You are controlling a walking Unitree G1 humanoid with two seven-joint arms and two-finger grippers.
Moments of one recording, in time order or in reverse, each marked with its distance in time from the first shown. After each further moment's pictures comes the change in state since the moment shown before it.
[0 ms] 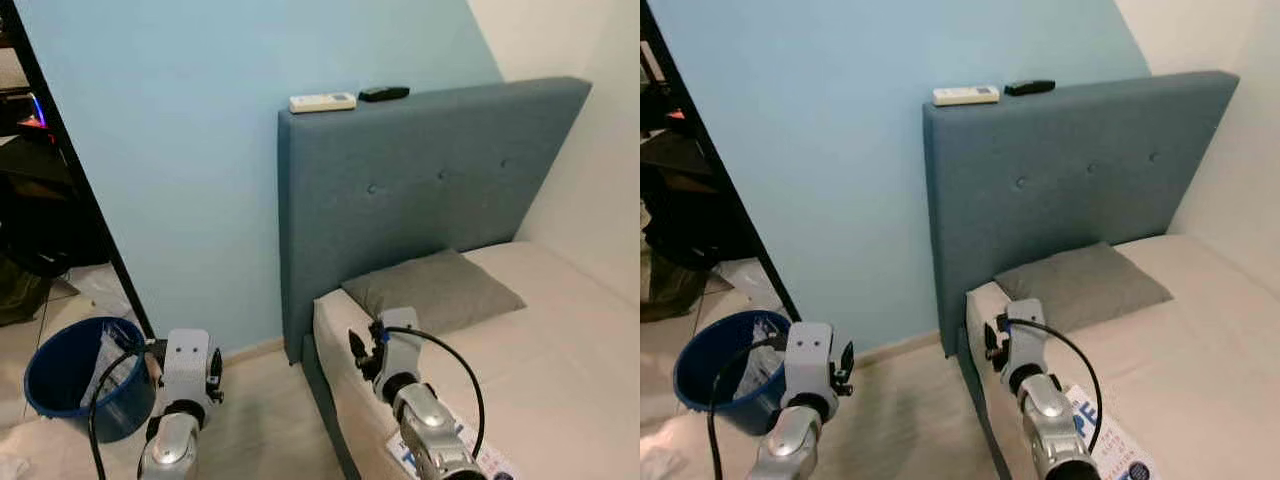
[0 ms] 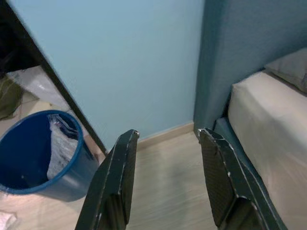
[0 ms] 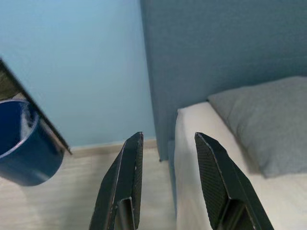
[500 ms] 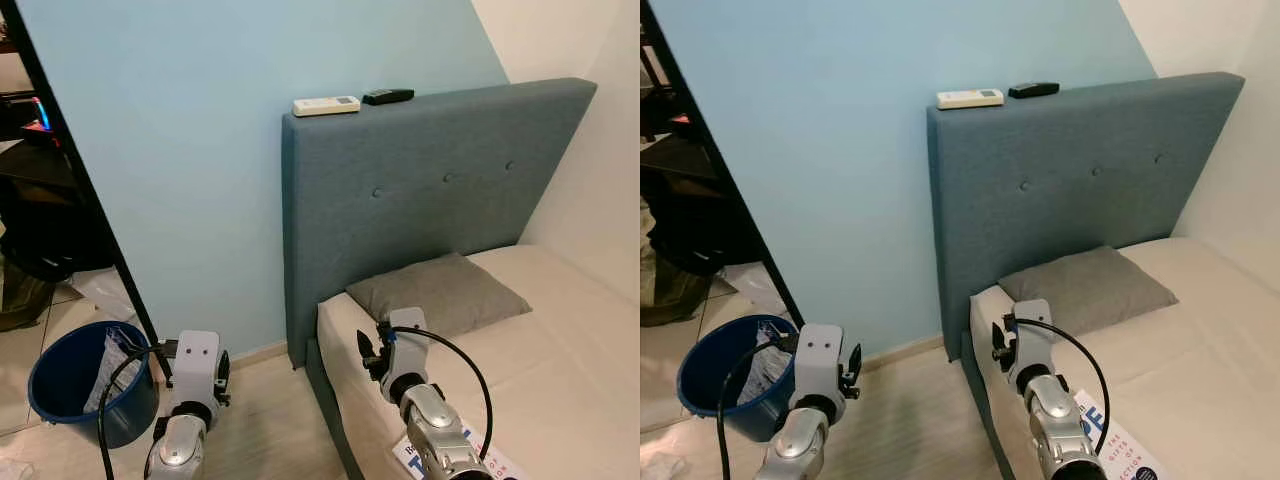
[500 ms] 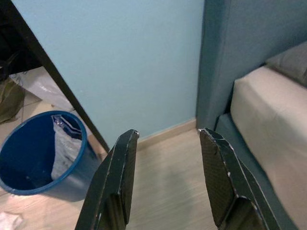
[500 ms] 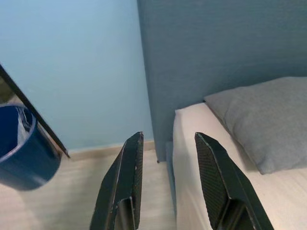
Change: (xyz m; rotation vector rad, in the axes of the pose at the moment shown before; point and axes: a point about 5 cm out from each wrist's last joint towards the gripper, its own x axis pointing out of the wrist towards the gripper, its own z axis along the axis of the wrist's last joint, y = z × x) left arm 0.000 0.002 -0.005 0.032 0.019 0.013; right arm 0.000 0.003 0.000 0.014 -0.002 -0.007
